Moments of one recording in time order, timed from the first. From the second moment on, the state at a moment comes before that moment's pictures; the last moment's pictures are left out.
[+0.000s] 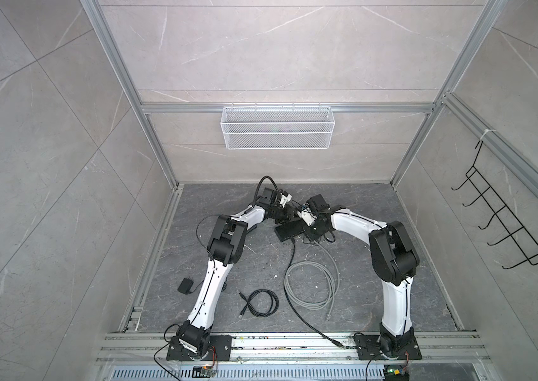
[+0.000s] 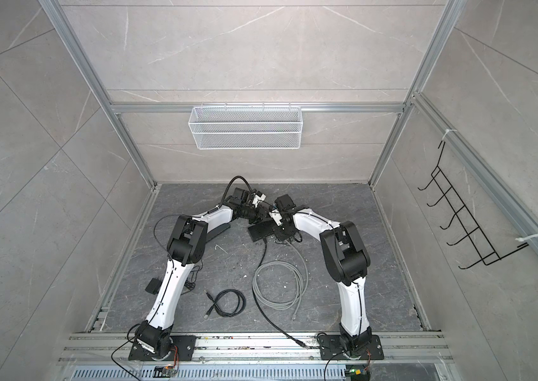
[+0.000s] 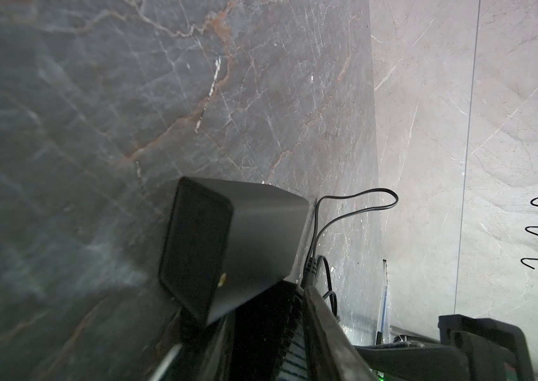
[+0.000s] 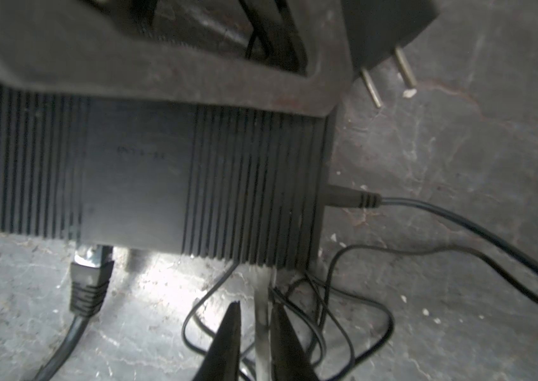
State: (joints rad) left arm -0.45 2.56 1.98 -0.25 0.85 -0.55; right arm 0.45 2.08 1.51 -0.63 -0.06 -0.13
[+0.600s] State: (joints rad) left arm -0.45 2.55 1.96 -0.24 0.85 -0.55; right arm 0.46 2.10 1.52 -0.65 -0.01 -0.13
